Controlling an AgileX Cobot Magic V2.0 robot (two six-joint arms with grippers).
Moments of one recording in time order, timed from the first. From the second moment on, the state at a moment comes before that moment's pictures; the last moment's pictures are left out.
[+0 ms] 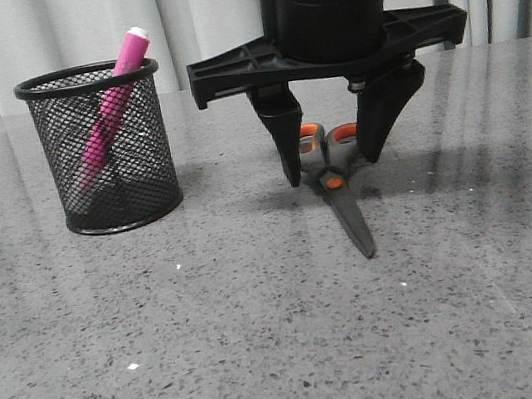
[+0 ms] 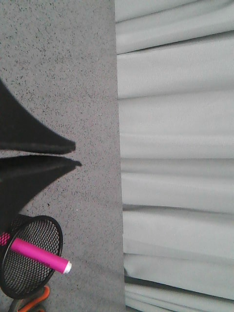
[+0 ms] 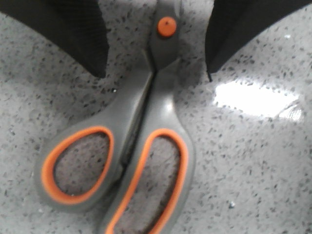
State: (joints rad) left arm -0.06 0.63 -0.59 -1.10 0.26 1.03; right arm 0.67 1.77 -1.42 -0.17 1.00 0.55
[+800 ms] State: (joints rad) left arm -0.06 0.63 -0.59 -1.10 0.26 1.03; right arm 0.63 1.78 -1.42 -0.15 0.94 0.56
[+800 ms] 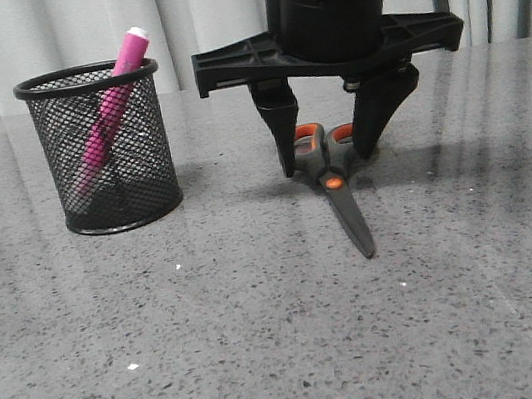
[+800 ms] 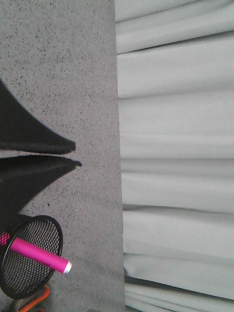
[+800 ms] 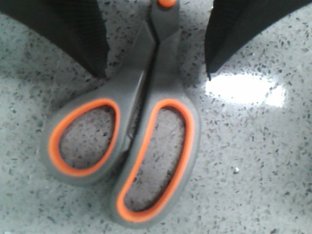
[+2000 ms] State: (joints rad) left arm -0.06 0.63 -0.59 -1.10 0.26 1.03; right arm 0.63 1.59 -1.27 -0.28 0.55 0.60
